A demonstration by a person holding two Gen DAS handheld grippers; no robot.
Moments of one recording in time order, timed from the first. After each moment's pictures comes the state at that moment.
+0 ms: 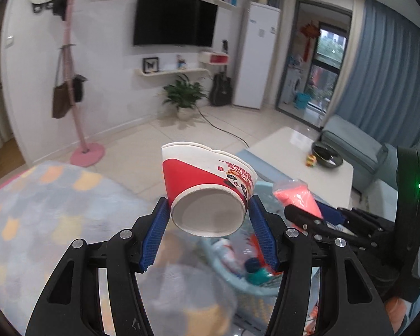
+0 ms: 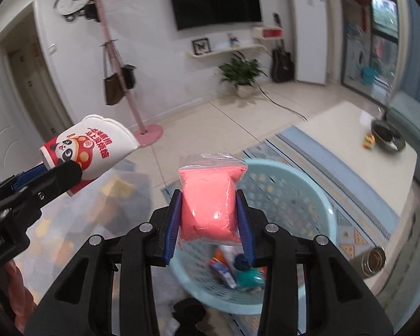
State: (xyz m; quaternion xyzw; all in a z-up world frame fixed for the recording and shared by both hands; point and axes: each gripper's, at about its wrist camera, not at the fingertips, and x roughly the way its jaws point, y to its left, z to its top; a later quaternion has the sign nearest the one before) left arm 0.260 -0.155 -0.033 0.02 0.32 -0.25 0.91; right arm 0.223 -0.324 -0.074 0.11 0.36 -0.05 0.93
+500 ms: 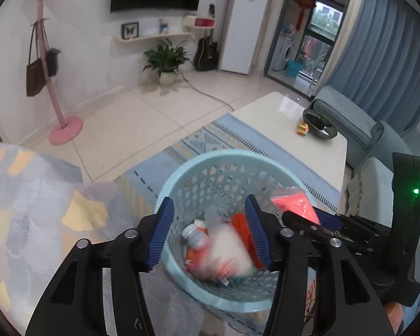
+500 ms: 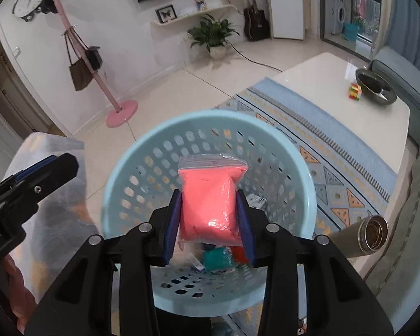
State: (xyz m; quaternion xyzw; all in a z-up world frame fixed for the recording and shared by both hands) left arm 0.306 -0.216 -0.093 0.04 0.41 -0.28 0.87; right arm 0.231 -0.389 -0.147 0.16 0.44 -0.09 0.88
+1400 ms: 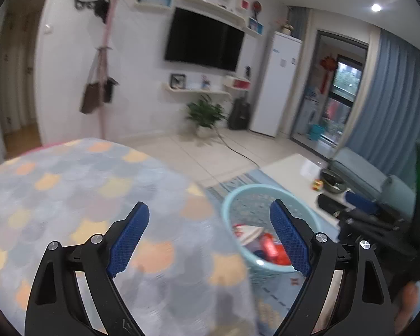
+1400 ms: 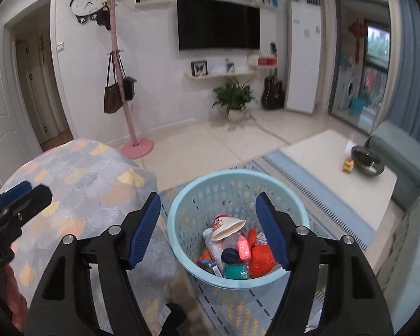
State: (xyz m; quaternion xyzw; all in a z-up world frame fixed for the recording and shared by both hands) left arm 0.170 -0.071 -0.034 -0.04 0.26 -0.19 0.95; right arm 0.140 -0.273 -0.040 0.04 0.29 -0.07 0.95
